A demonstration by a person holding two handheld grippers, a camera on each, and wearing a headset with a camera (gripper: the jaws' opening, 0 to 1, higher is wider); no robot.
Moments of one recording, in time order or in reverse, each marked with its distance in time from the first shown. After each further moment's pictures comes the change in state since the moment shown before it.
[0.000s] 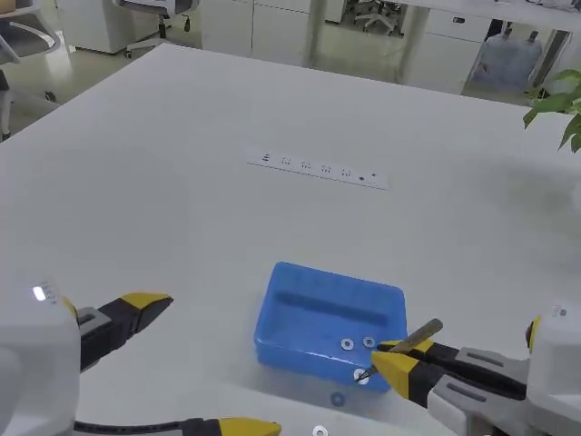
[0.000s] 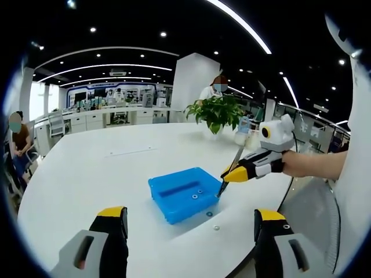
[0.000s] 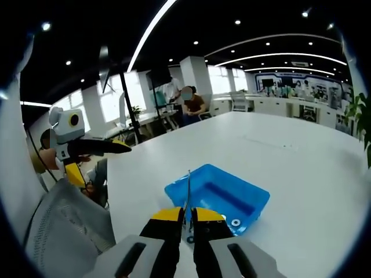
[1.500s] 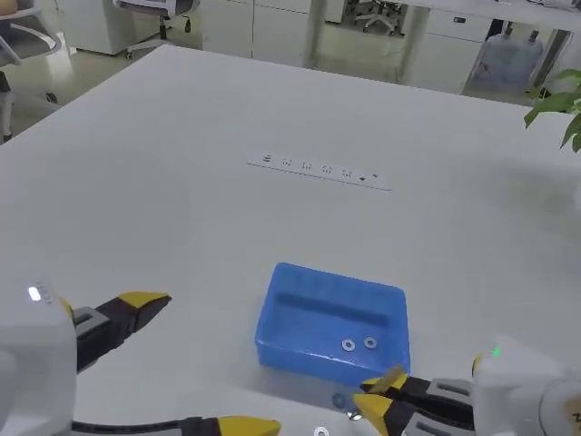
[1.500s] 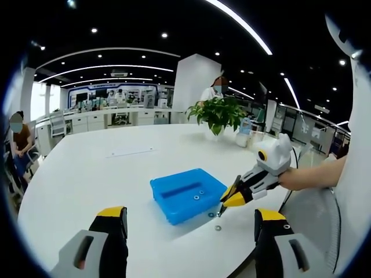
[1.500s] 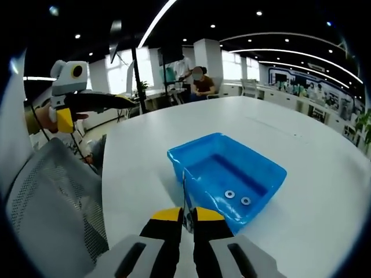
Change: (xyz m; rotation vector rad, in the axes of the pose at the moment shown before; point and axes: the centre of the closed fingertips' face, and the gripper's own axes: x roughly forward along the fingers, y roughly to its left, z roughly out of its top) left arm -0.002 0.003 0.001 -0.001 -0.008 0.007; right arm 0.020 0.004 -0.060 -0.099 0.158 0.017
